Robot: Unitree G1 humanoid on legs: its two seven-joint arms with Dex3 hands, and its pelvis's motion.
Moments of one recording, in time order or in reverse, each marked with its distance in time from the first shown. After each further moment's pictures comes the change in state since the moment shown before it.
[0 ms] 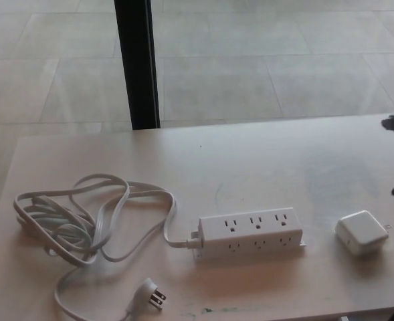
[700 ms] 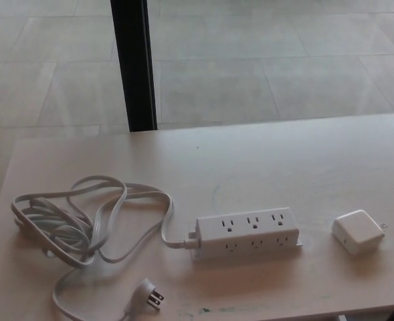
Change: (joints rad) left_arm 0.002 -0.003 -0.001 0.003 0.000 0.000 0.000; right_arm 0.514 -0.070 -0.656 0.046 0.198 -0.078 -0.037
